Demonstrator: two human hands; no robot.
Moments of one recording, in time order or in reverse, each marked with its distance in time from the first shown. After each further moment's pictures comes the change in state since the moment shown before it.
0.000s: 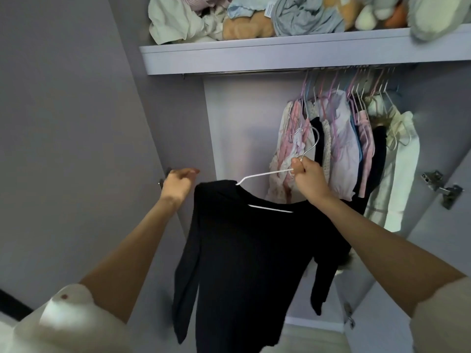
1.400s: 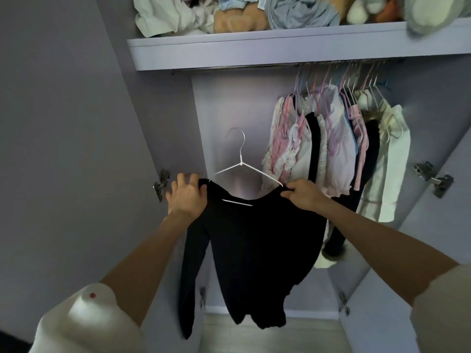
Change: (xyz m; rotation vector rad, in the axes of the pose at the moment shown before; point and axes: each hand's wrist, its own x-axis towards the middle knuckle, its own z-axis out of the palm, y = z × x) left_hand 0.005 -0.021 0.022 0.598 -0.053 0.187; right_hand -0.008 0.018 0.015 -0.385 -0.472 0.183
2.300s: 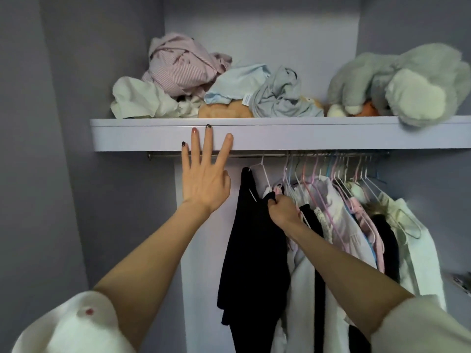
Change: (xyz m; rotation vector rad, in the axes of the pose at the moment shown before) left_hand 0.198 0.130 -0.036 0.253 0.869 0.540; right_hand 0.187 -0.037 -0.075 0.382 0.529 -0.019
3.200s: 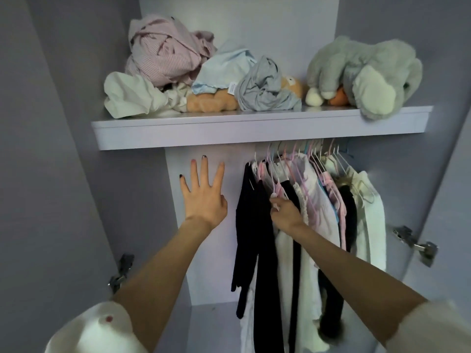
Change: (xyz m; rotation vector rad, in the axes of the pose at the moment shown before) left_hand -0.045 0.020 -0.059 -0.095 -0.576 -0.088; right_hand -0.084 0.007 -0.041 -0.050 -0.146 0.091
